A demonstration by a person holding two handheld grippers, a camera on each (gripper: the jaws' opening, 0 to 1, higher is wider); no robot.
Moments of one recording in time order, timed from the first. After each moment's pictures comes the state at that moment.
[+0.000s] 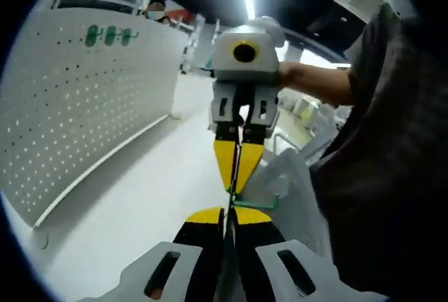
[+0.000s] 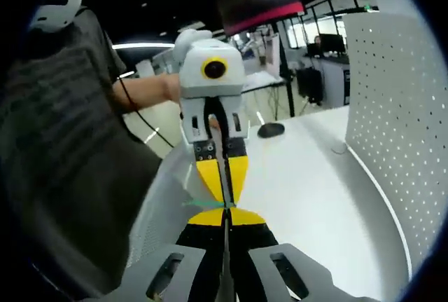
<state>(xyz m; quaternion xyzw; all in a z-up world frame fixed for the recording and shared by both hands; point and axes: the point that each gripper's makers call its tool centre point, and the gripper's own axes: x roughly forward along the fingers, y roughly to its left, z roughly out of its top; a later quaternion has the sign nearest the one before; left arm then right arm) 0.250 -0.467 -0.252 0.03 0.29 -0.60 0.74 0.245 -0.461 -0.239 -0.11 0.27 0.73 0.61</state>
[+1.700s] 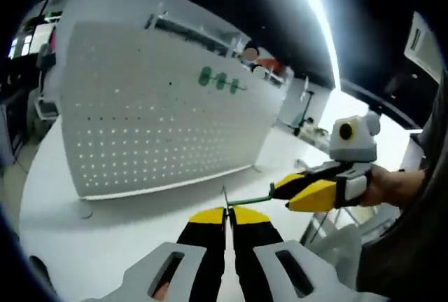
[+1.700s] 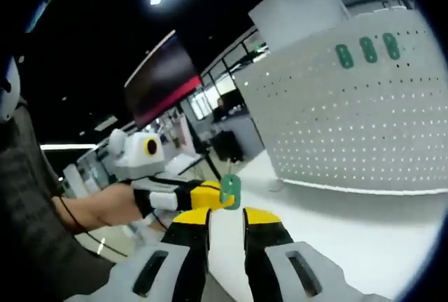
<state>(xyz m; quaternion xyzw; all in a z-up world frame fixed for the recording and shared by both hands) 0.337 -0.425 -0.212 -0.09 0.21 -0.35 0.91 0.321 -0.452 -0.190 0.16 0.20 0.47 0.84</state>
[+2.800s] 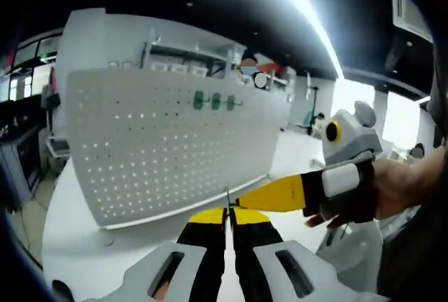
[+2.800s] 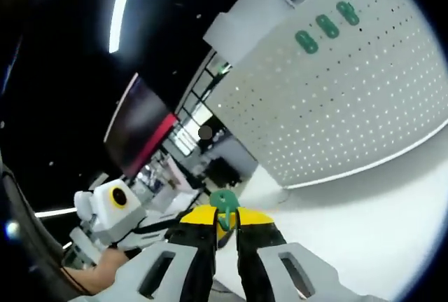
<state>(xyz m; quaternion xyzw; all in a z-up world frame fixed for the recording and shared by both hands) 0.343 -0.426 -0.188 -0.02 0.15 -0.32 0.93 0.339 -0.433 -0.178 0.30 0.21 0.40 0.84</state>
